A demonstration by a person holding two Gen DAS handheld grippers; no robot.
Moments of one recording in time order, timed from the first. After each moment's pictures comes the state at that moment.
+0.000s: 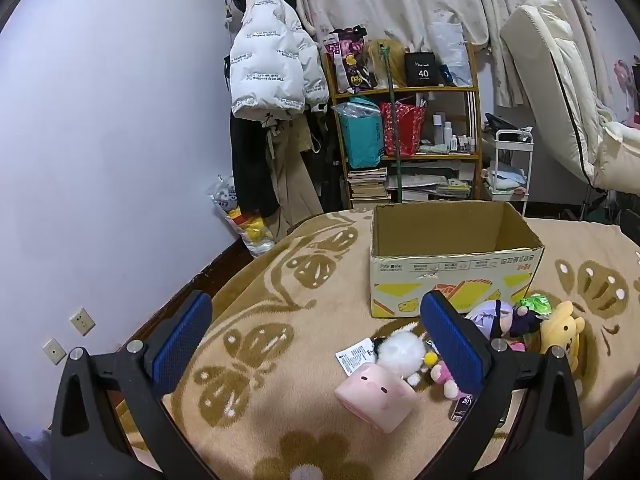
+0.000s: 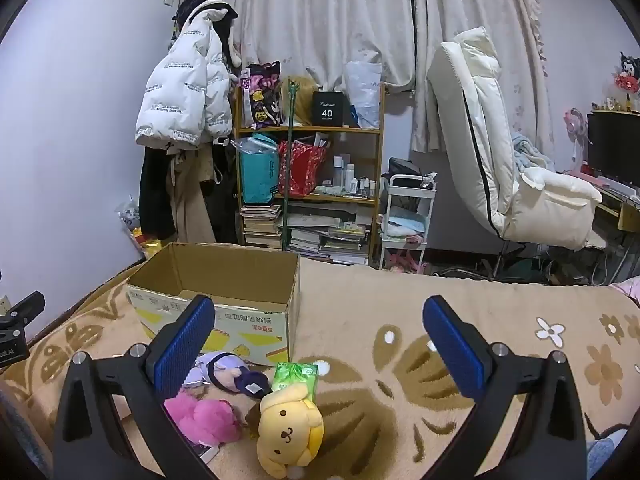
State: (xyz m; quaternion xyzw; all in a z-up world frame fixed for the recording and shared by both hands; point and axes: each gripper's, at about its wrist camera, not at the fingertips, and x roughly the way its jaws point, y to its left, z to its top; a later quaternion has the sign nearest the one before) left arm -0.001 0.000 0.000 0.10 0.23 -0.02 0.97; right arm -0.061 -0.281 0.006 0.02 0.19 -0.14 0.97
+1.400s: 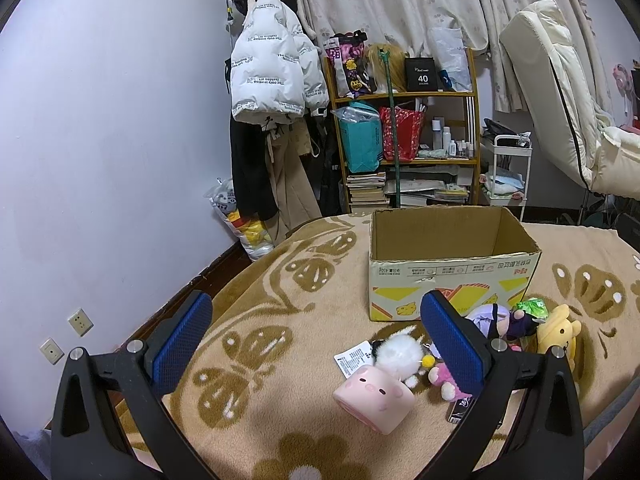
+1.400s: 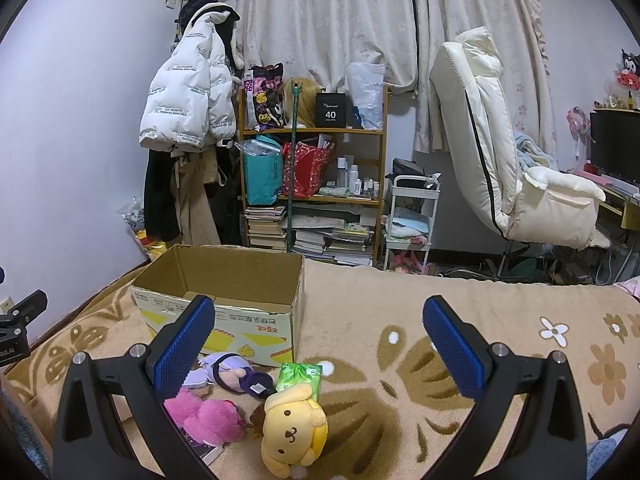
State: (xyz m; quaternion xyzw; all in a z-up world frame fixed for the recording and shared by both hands) left arm -0.007 -0.003 0.007 0.09 0.22 -0.02 0.97; right arm -0.062 -0.280 0.007 0.02 0.19 -0.14 0.97
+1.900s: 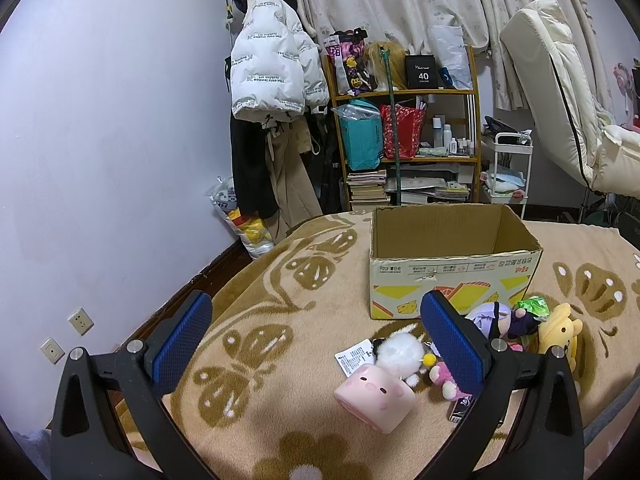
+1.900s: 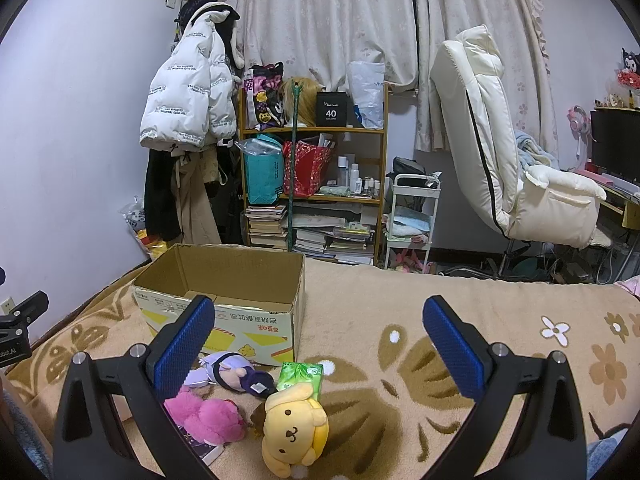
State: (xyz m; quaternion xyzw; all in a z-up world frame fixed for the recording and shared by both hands) left arm -0.006 -0.002 0.006 0.09 0.22 -0.02 0.97; right arm -0.061 -0.281 0.007 0.03 0.19 -0.14 0.97
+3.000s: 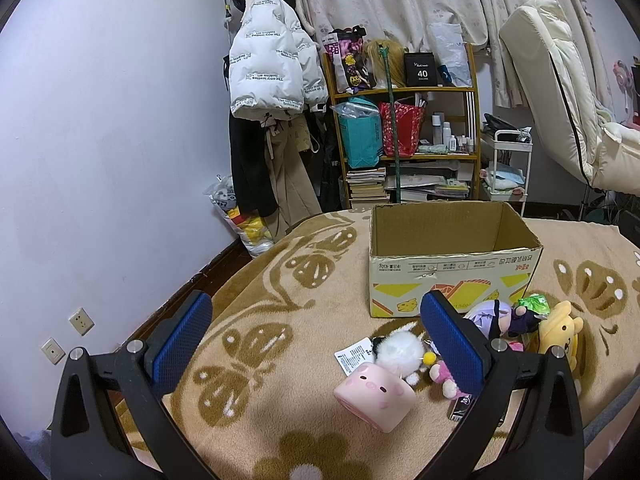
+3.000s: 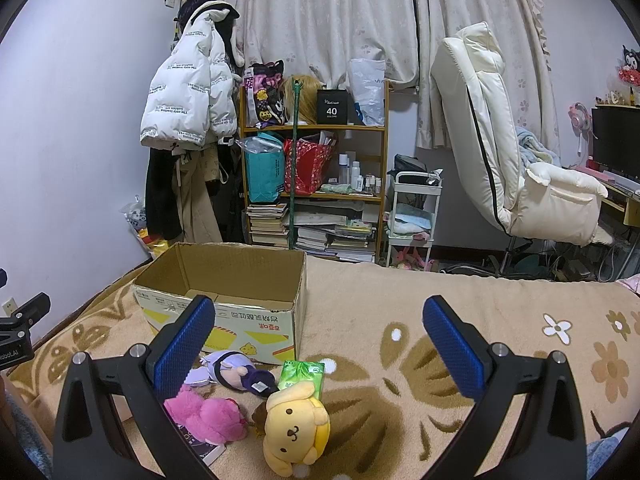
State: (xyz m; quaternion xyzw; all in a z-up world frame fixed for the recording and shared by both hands) left arm -0.004 -0.002 0.003 0.09 0.23 -0.02 0.97; right arm -0.061 -0.283 0.004 0.03 0.19 -0.14 0.97
